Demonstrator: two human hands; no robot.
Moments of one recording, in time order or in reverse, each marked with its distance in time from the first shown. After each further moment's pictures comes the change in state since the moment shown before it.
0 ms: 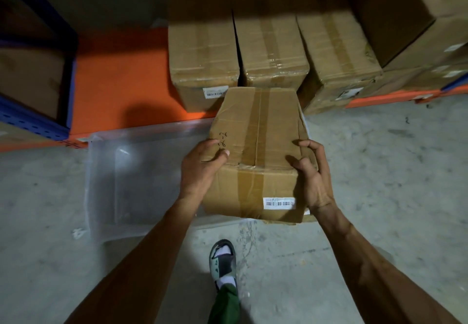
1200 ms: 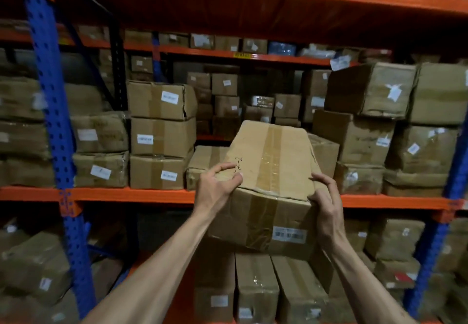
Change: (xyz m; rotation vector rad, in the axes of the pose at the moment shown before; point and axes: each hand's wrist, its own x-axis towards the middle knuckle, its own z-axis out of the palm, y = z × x) left_hand -0.361 0.541 -0.175 -0.200 0.118 0.880; right_hand -0.315 -0.522 -0.175 0.175 0.054 -0.907
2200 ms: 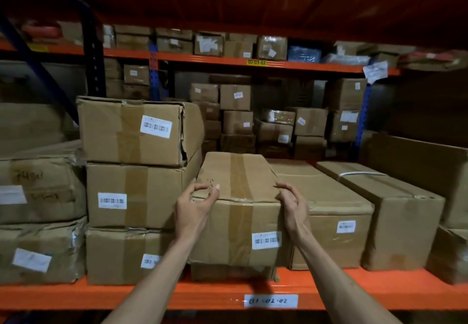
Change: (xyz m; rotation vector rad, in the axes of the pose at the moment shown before) left_hand 0.373 -0.226 -0.044 0.122 0.339 0.004; right_hand 0.350 0.195 0.299 -0.016 -0.063 0.090
